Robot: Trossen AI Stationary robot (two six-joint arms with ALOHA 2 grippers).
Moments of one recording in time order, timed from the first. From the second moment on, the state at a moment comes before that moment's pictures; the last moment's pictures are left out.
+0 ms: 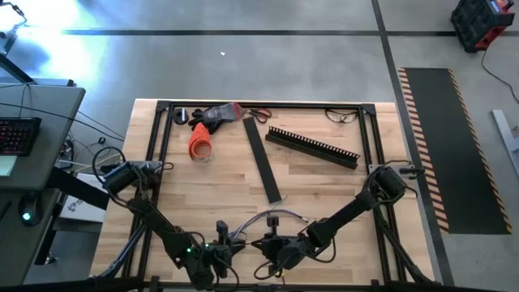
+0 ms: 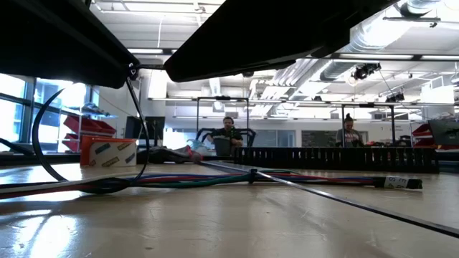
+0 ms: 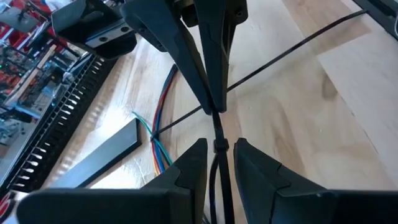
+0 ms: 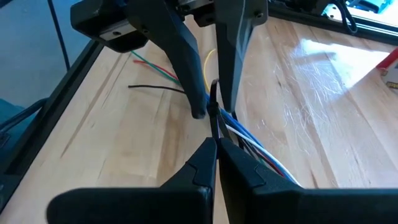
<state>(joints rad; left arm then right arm) -0.87 1.95 1.08 0.02 -0.98 -0.15 0.62 2.10 1.29 0.20 0.56 0.16</state>
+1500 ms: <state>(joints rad) -0.86 1.96 1.08 -0.03 -0.91 -0.15 0.64 2.20 1.47 0.07 0.73 0.04</state>
